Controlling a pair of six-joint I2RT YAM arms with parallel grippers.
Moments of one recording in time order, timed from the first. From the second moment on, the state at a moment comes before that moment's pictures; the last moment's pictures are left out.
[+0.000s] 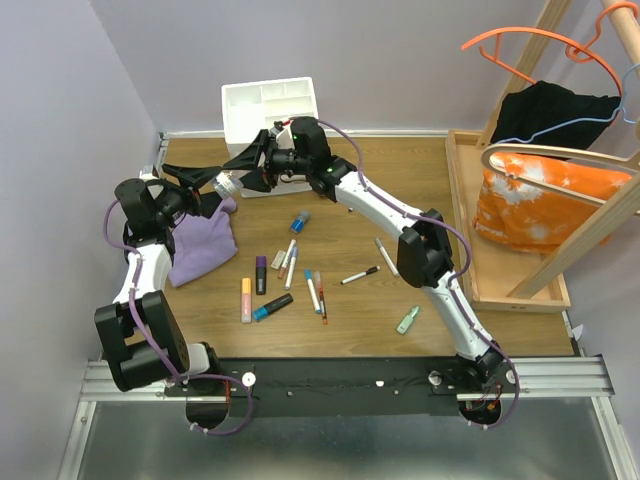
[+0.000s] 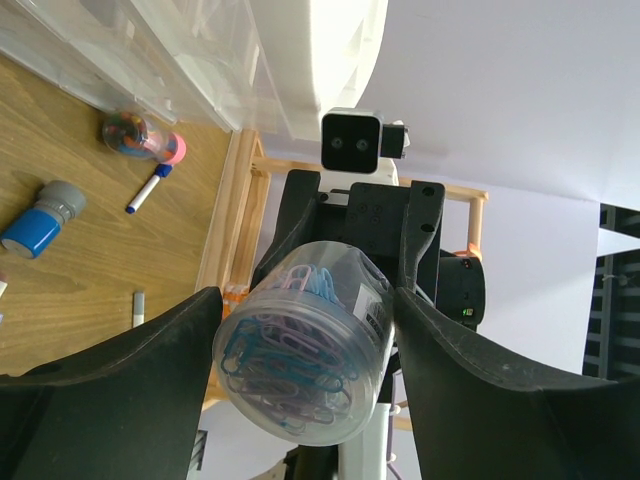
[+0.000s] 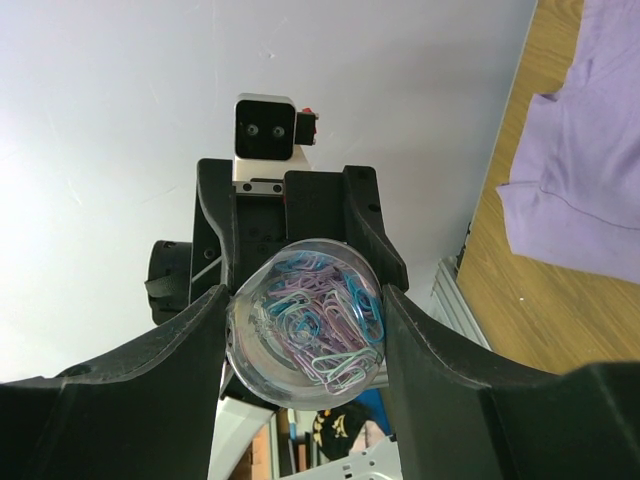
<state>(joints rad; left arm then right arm) 0.32 1.33 0.78 0.39 0.86 -1.51 0.76 2.45 2.31 -0.02 -0.66 1.42</state>
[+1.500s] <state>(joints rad) 0.37 1.31 0.80 0.31 0.92 -1.50 0.76 2.46 2.31 0.01 -0.66 1.41</state>
